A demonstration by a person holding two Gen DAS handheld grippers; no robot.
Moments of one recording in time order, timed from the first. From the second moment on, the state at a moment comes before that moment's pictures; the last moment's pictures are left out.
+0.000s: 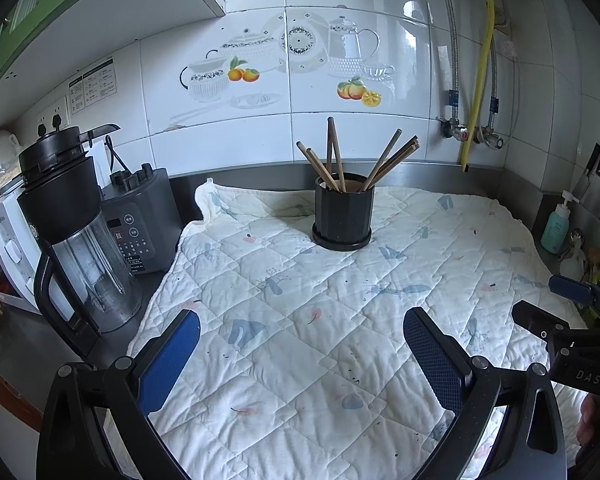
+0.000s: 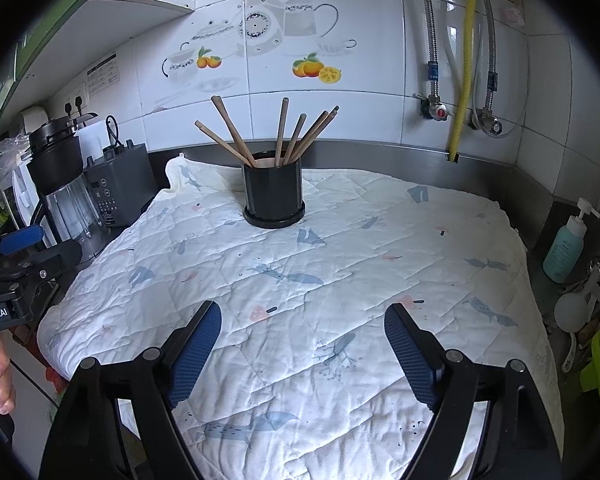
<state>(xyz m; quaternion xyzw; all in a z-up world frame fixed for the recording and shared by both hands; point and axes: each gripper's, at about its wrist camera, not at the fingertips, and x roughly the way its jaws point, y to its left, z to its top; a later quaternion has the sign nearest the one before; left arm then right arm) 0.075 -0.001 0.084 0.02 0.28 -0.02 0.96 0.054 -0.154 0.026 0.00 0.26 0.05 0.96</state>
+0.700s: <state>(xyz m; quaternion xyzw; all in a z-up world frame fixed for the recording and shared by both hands) 0.075 -0.001 0.081 0.03 0.28 -0.02 0.96 0.053 -0.157 0.030 0.00 0.26 0.04 0.96</state>
